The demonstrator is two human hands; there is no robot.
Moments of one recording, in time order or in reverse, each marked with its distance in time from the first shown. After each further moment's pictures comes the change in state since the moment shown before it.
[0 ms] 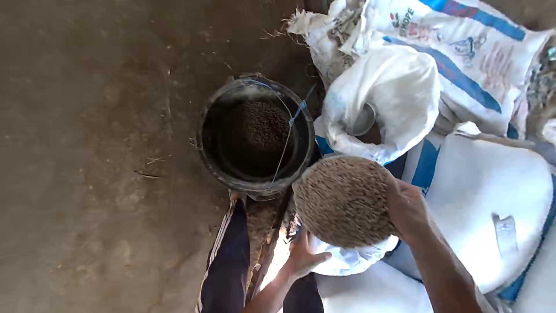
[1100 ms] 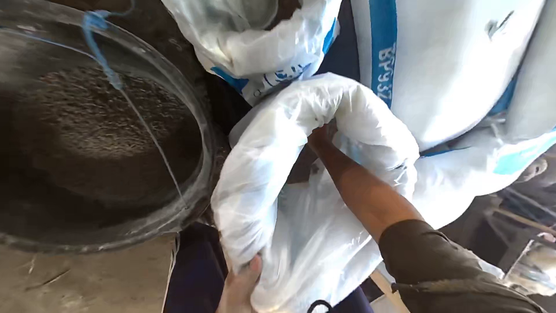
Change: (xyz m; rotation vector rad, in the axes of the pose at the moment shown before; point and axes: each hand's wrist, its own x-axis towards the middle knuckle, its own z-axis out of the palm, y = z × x) left_hand 0.039 0.015 -0.014 -0.554 -0.255 -0.019; right_hand 0.142 0.342 0.069 -0.357 0.122 0.326
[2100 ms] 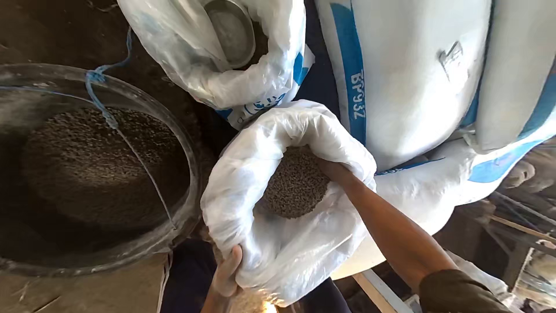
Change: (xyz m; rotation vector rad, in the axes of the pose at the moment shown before) left_hand 0.051 -0.020 0.002 -0.095 -0.365 0.132; right_hand -0.045 0.067 -0.089 0.111 -0.239 0.006
